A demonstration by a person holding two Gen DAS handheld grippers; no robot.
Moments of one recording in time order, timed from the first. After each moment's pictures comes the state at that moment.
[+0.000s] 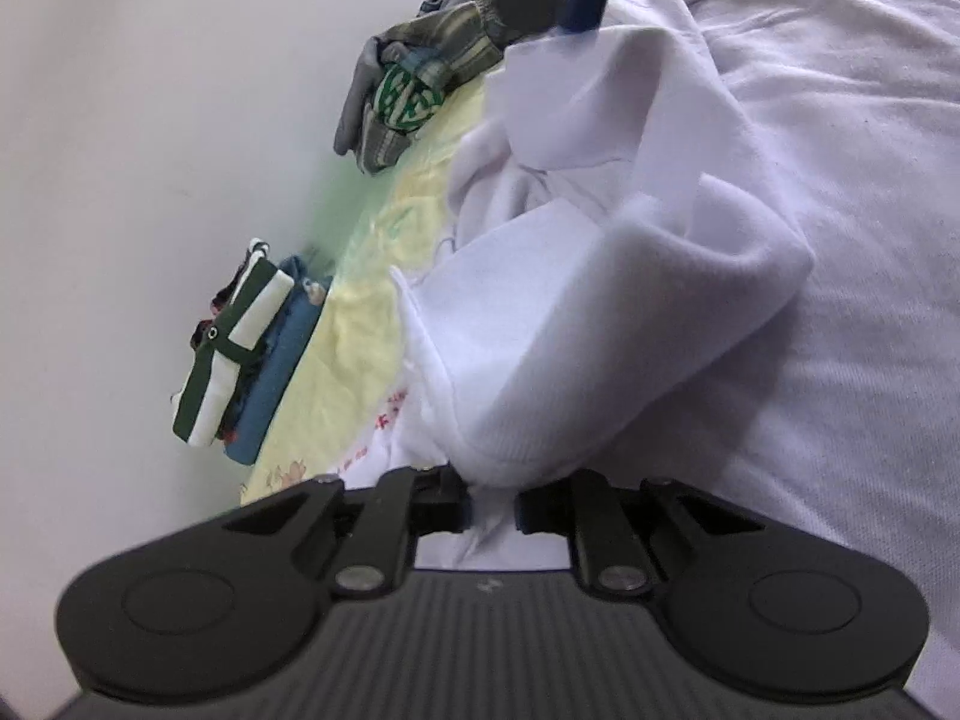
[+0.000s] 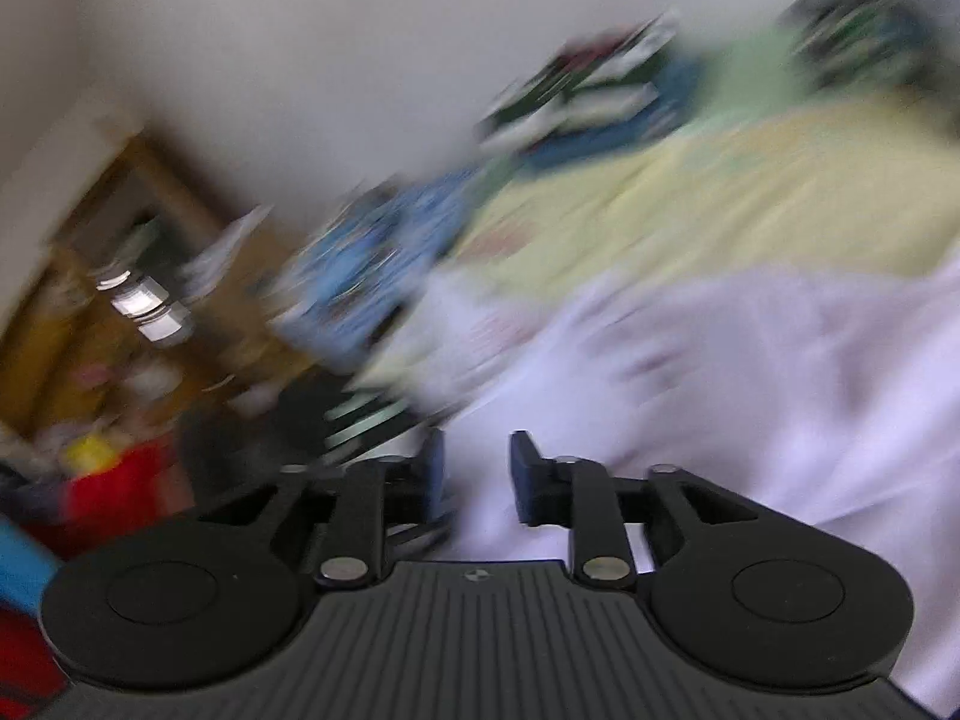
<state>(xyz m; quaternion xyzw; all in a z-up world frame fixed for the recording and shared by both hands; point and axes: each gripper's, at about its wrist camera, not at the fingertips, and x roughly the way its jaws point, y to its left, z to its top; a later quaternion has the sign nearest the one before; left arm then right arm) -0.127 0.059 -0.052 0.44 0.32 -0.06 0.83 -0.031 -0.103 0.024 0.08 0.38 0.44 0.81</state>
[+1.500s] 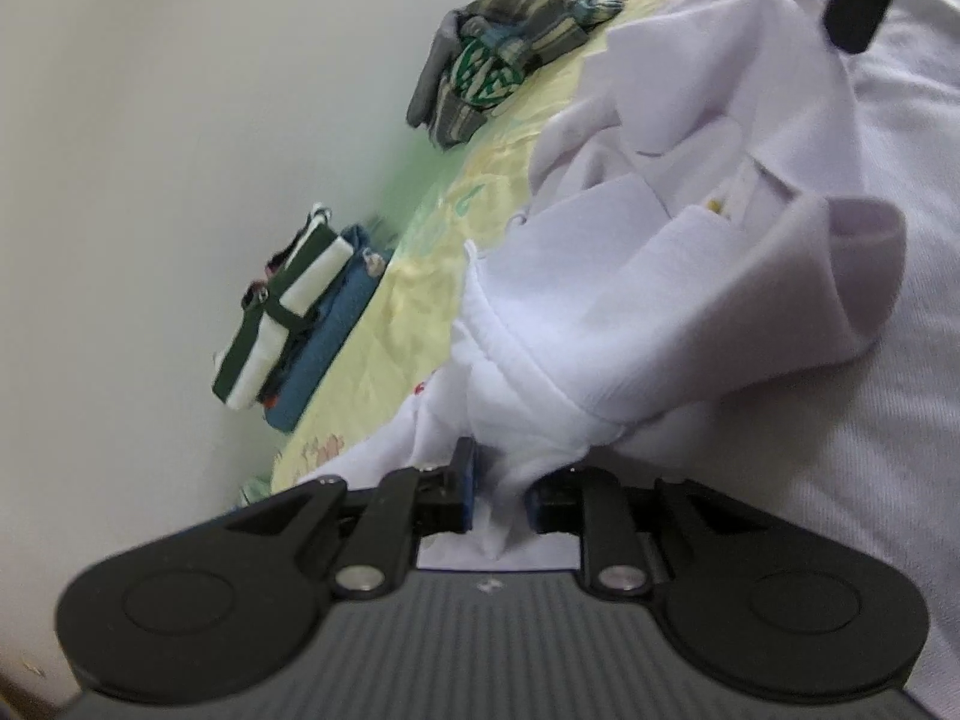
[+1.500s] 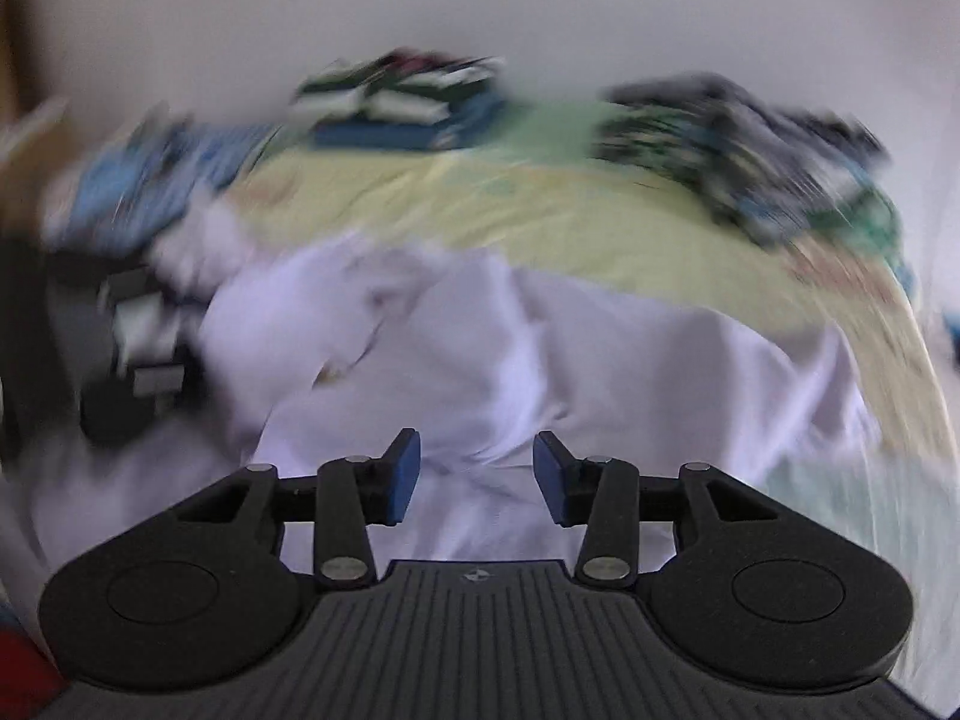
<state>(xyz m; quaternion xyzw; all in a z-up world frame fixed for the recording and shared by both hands) -0.113 0.062 -0.064 0.43 0.30 0.01 0.85 -0.073 -0.105 -0.007 -0.11 0.35 0.29 0.88</state>
